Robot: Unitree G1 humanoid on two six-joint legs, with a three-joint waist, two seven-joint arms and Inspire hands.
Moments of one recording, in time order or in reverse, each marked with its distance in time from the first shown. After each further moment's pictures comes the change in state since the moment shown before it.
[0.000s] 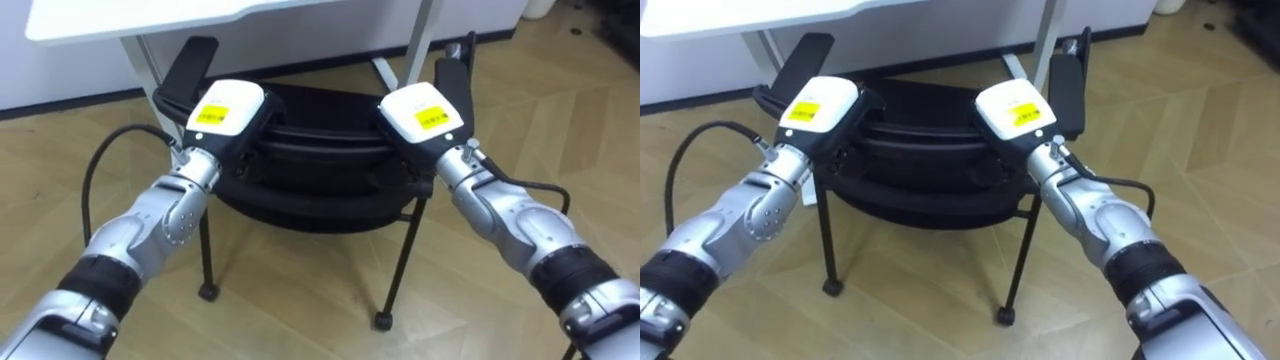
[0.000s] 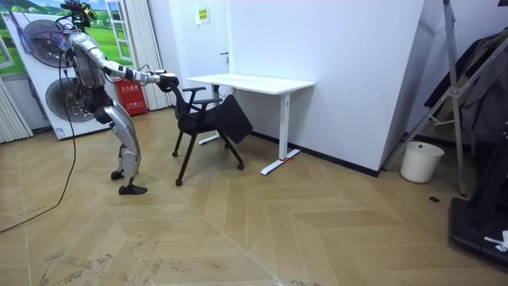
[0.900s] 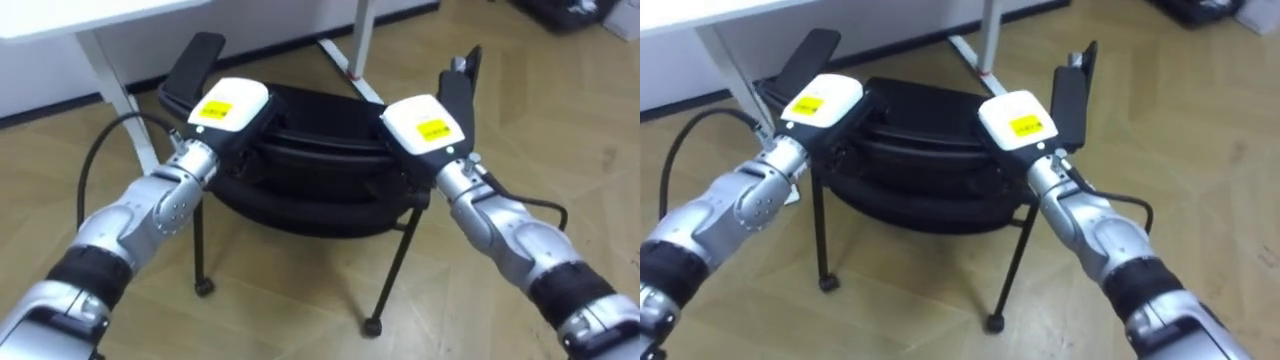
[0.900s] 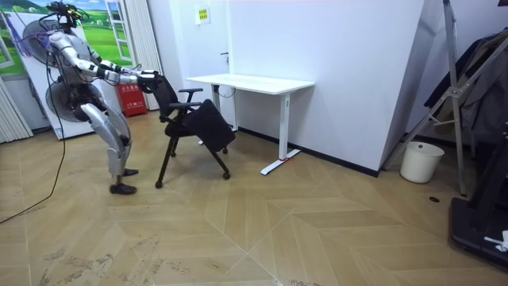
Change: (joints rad) left arm -0.004 0.049 0.018 -0.011 -0.001 -0.050 -0.113; right arm 0.058 0.038 -0.003 -0.024 0.024 0.018 0.007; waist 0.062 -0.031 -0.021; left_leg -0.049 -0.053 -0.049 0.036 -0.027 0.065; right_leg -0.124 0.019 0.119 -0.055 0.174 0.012
